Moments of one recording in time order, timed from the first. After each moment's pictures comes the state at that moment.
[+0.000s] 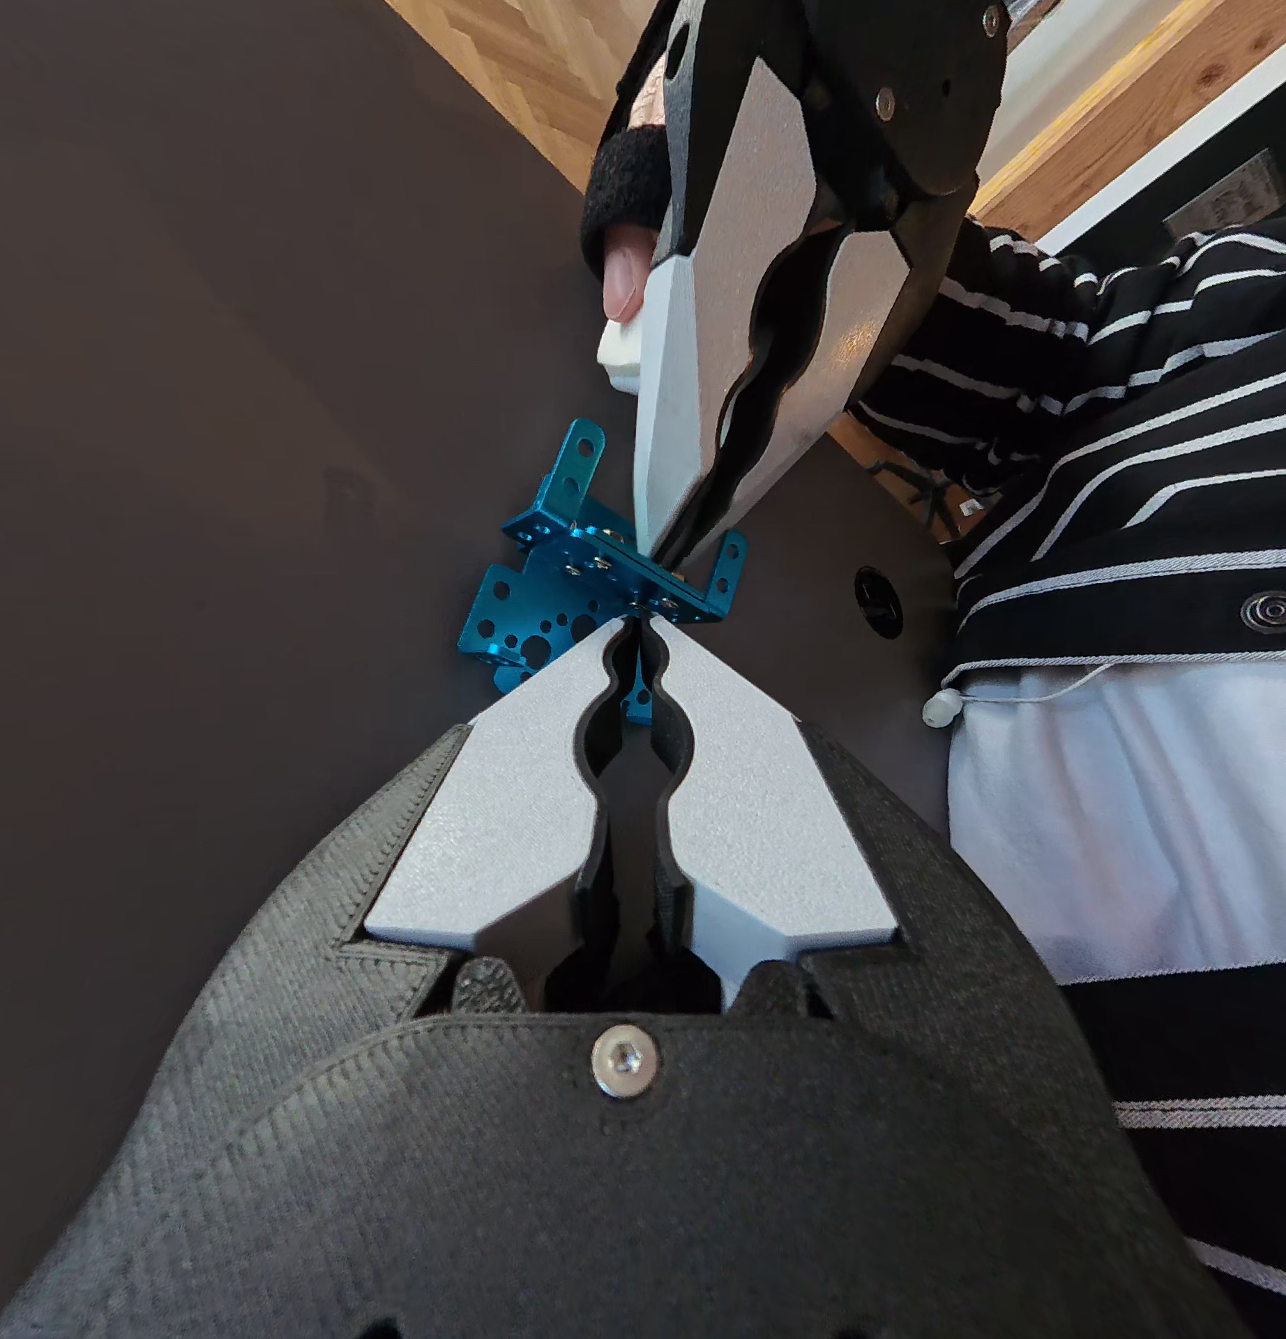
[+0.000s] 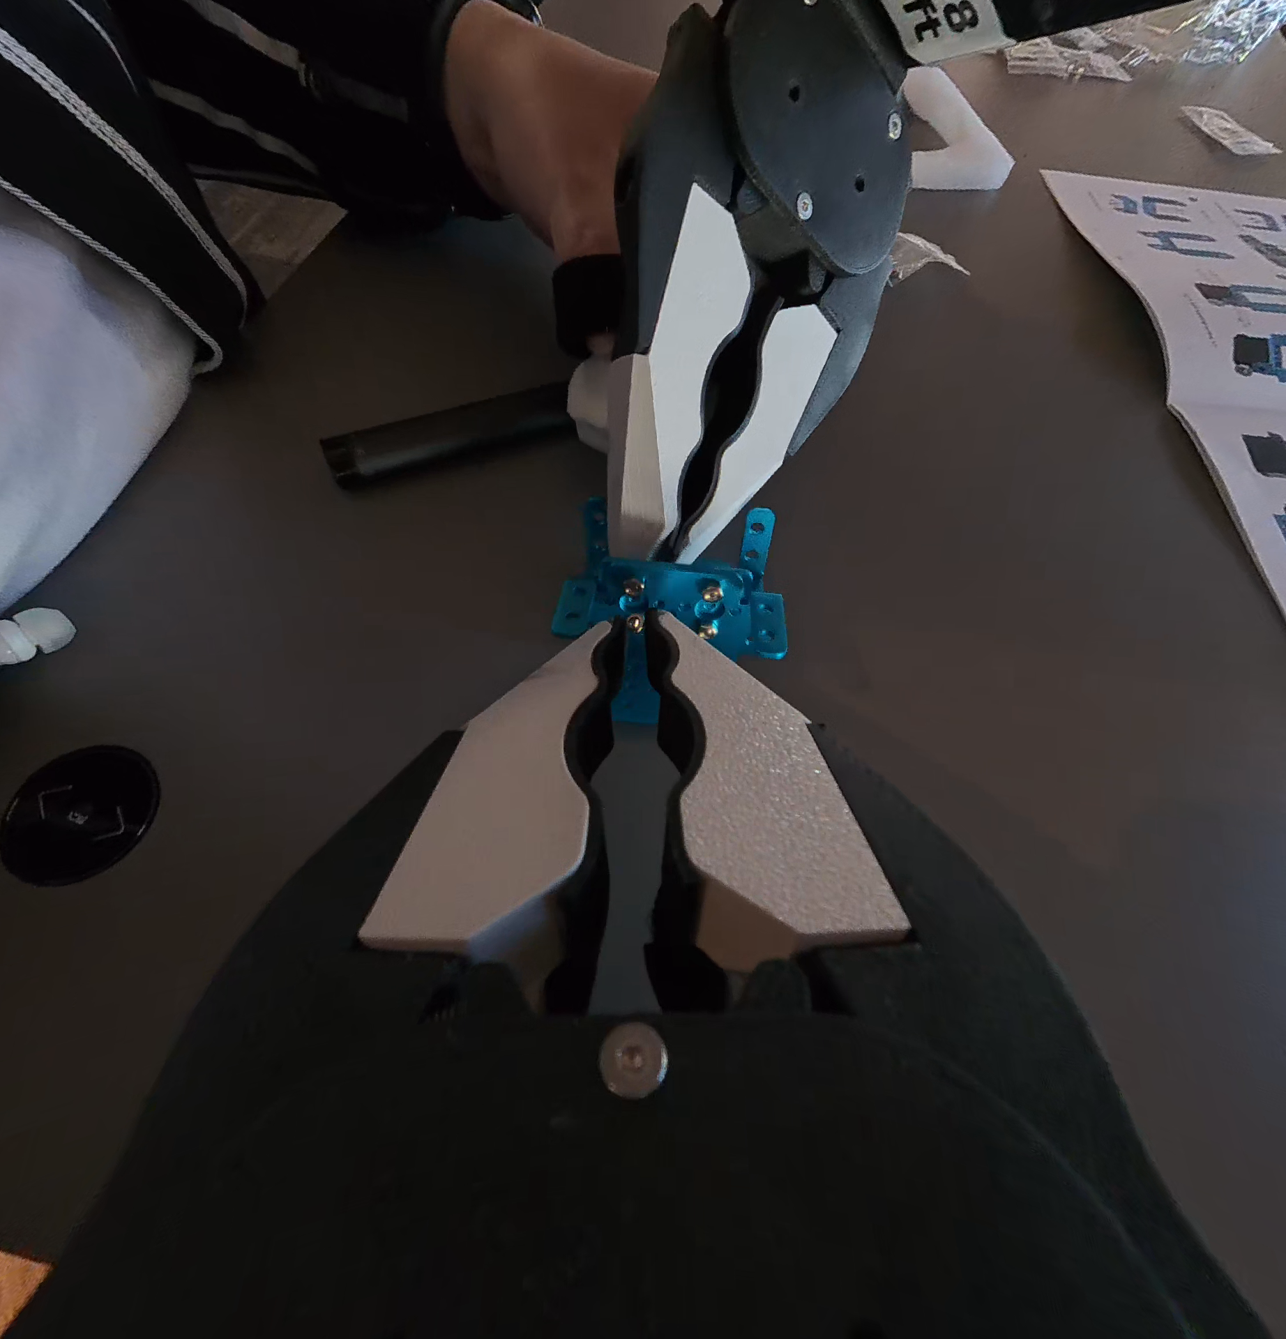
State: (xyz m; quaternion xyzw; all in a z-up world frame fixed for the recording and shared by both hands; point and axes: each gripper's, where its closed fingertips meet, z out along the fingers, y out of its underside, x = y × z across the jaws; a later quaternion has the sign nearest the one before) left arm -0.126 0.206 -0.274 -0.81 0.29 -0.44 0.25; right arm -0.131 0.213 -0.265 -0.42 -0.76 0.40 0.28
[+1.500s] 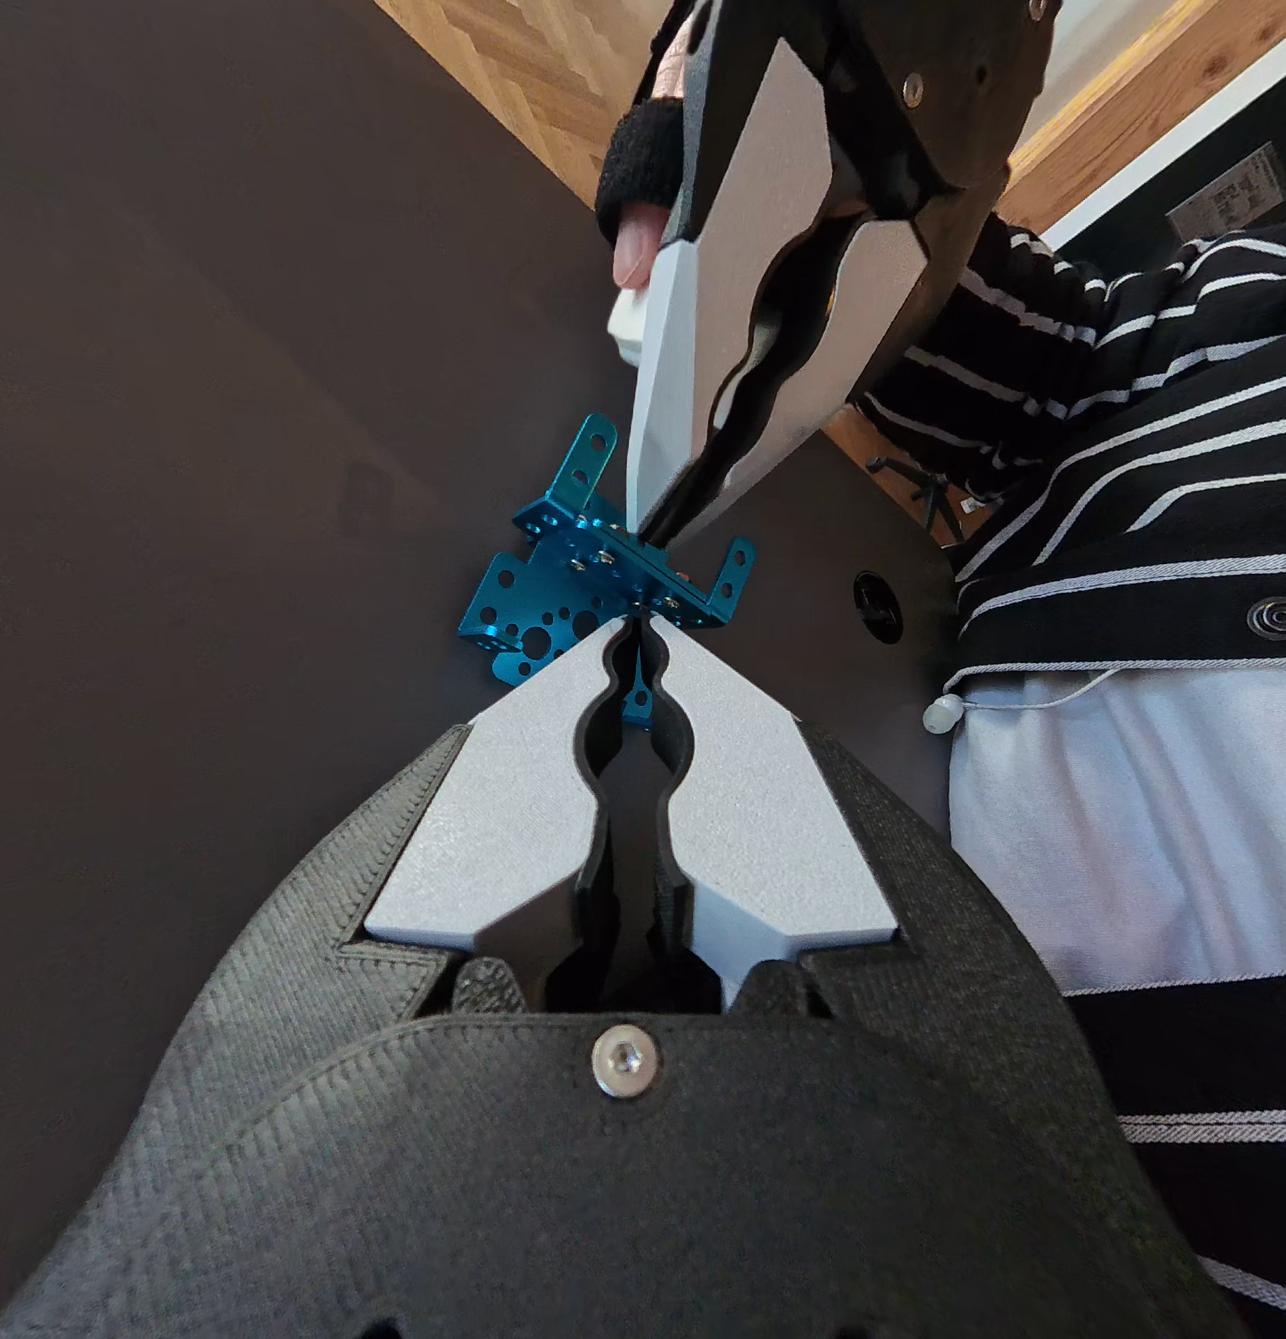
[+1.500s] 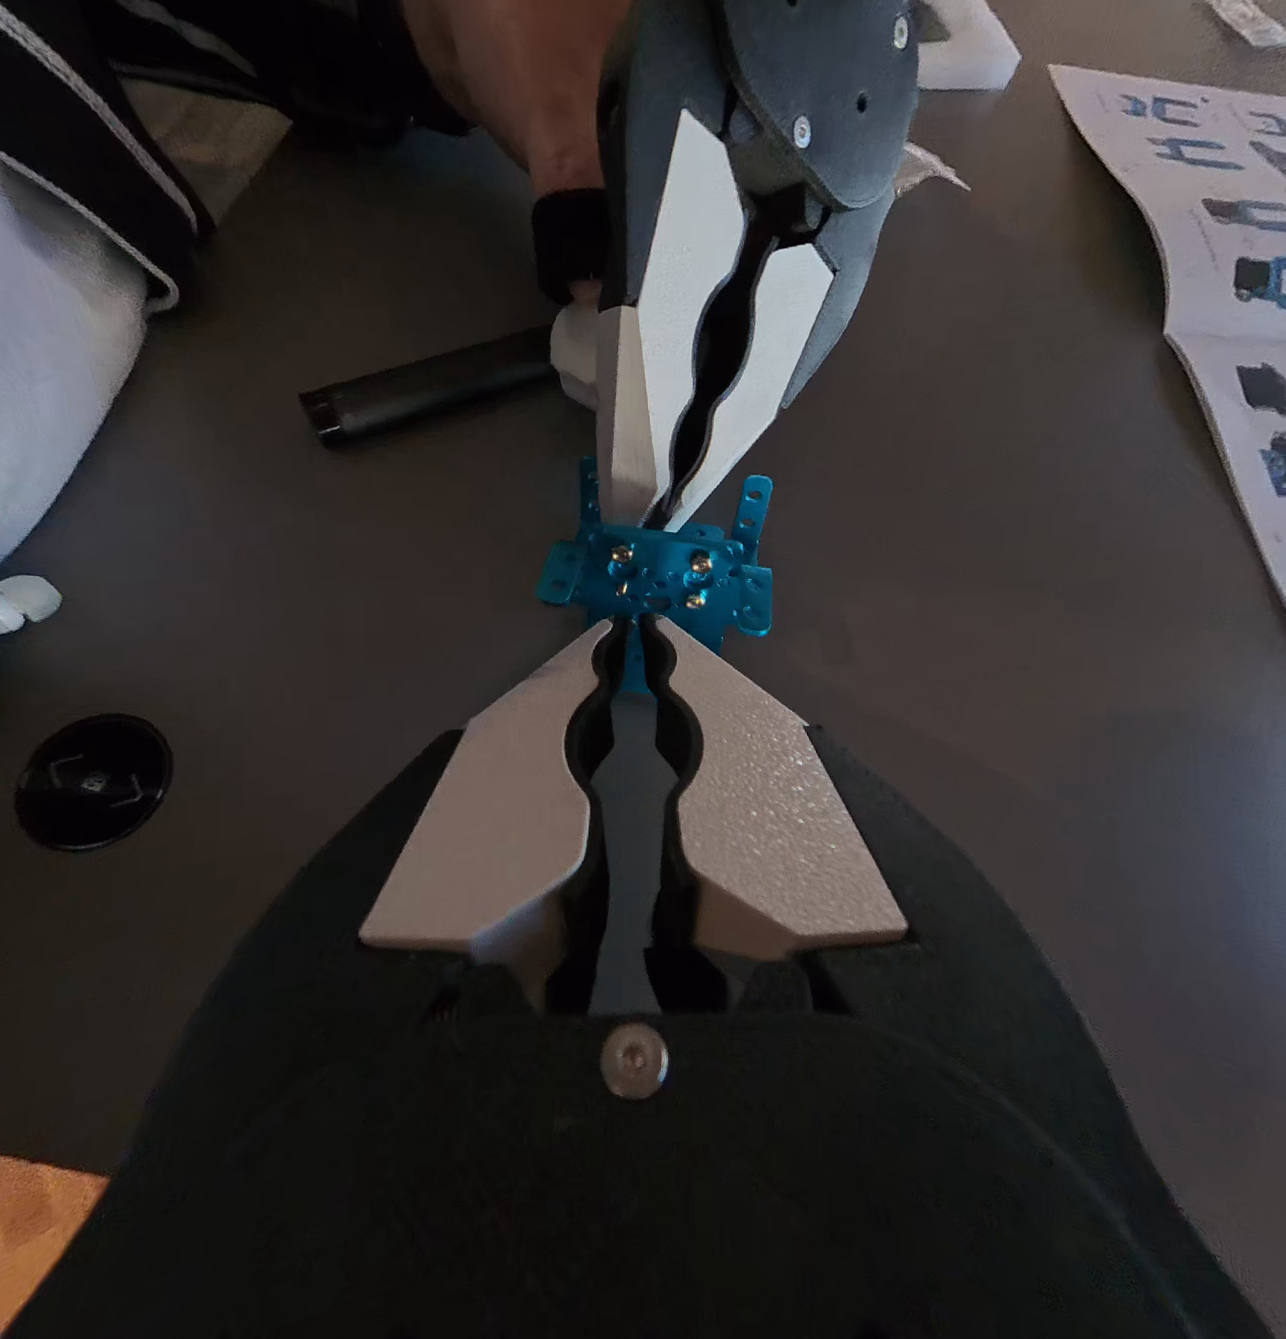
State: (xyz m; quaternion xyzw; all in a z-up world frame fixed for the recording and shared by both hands) left arm -0.123 0.208 -0.275 -0.81 0.30 -0.44 0.25; right arm -0.121 0.220 -0.269 -0.45 -0.77 0.35 0.27
